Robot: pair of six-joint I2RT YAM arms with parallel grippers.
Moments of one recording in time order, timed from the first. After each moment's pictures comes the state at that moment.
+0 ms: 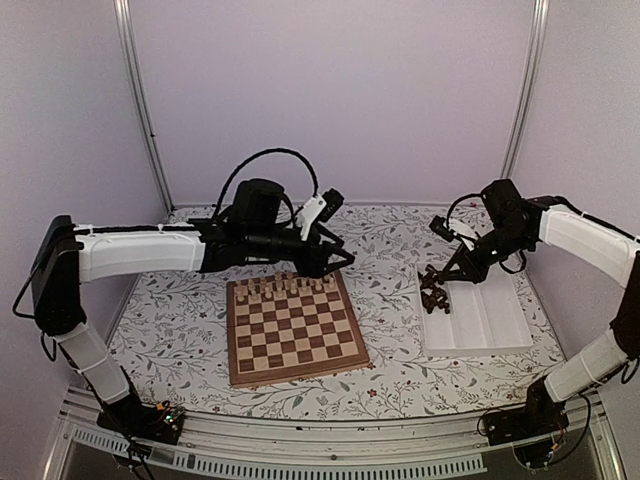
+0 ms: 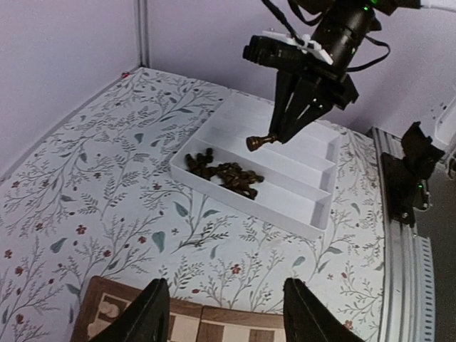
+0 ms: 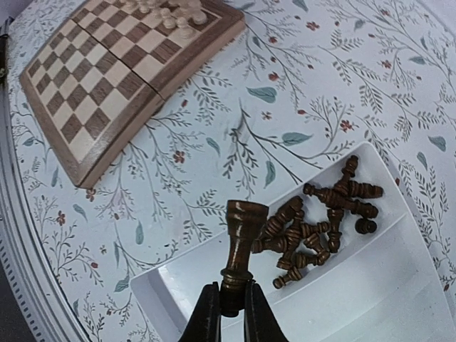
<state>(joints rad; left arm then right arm) -0.82 1.66 1.20 0.06 0.38 0.05 0.29 1.46 1.13 -0.81 -0.44 -0.56</state>
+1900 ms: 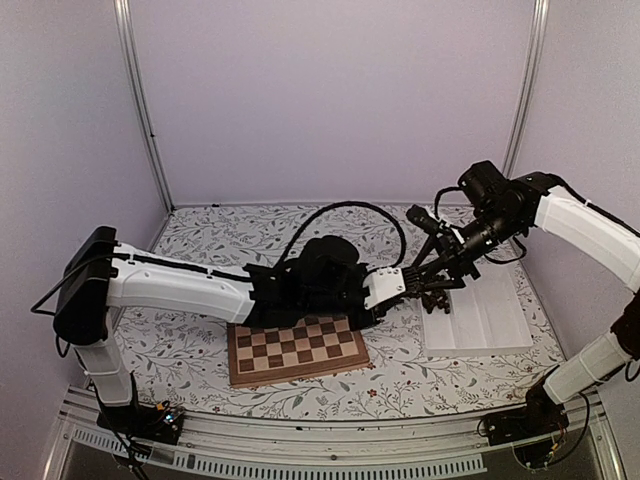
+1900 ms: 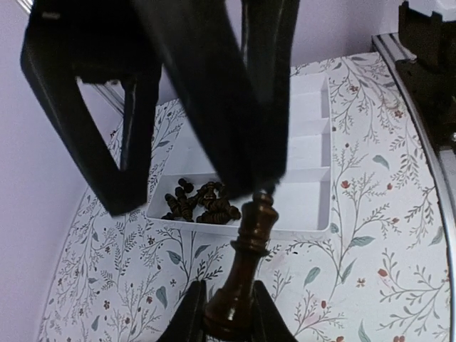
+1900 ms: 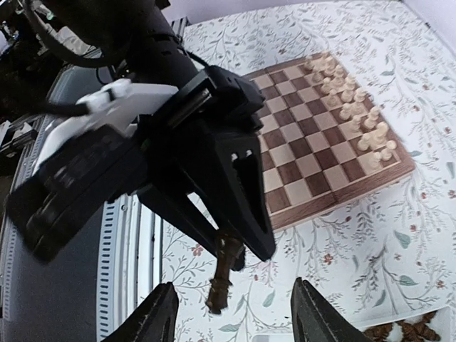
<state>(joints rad) -1.20 1.85 1.29 0.14 -0.09 0.53 0.50 1.45 1.34 -1.09 -0.84 -0.76</state>
